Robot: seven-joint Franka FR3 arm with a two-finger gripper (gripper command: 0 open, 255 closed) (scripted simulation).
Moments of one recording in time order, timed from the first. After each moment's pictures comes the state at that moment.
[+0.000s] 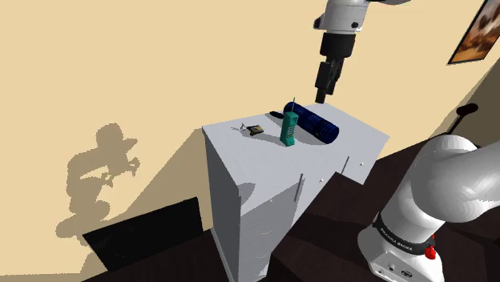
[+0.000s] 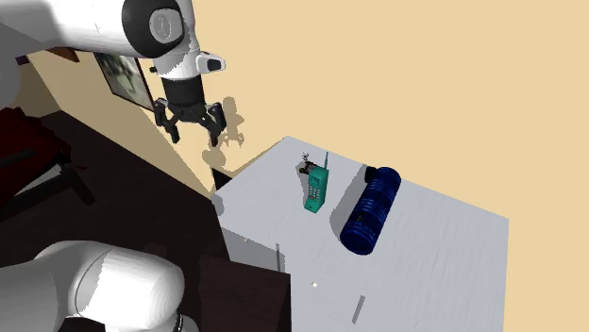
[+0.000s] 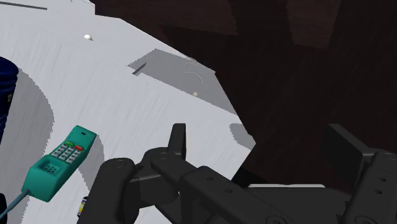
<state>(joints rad) 0.00 -0.75 -0.03 -2.38 0.01 1.59 -0.17</state>
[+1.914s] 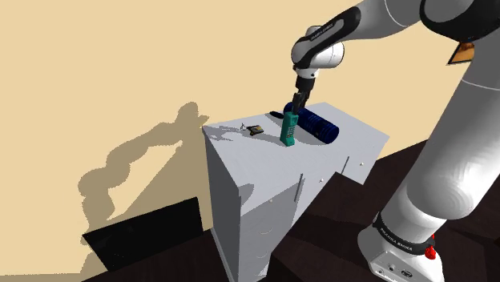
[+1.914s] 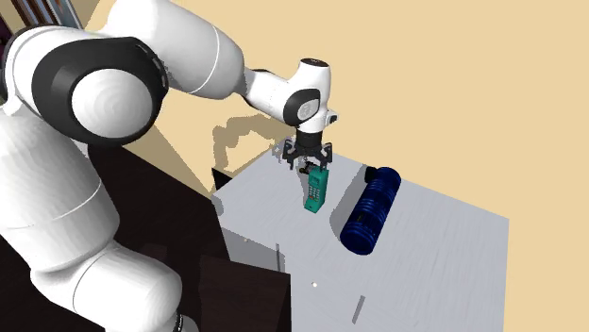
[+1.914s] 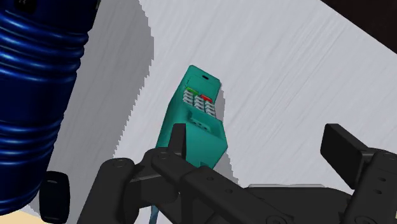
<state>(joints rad) -0.11 0.08 -0.38 -2.12 0.08 2.19 -0.67</state>
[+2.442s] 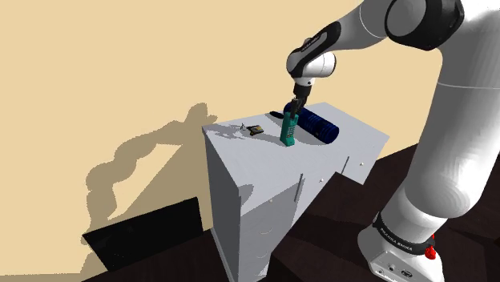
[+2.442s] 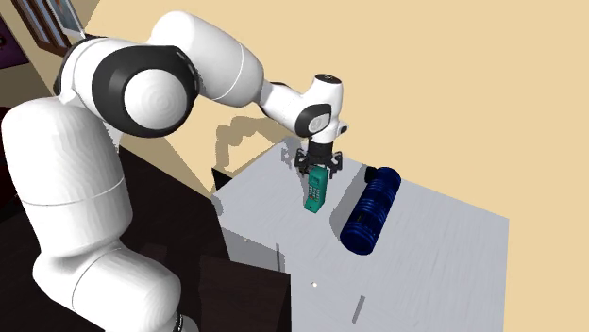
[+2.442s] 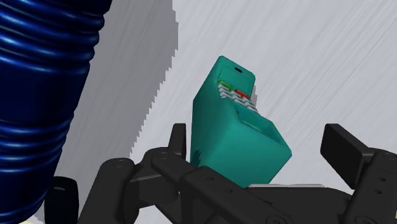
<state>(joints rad) -0.15 0.24 -0.38 -2.04 0.17 2.26 -0.77</state>
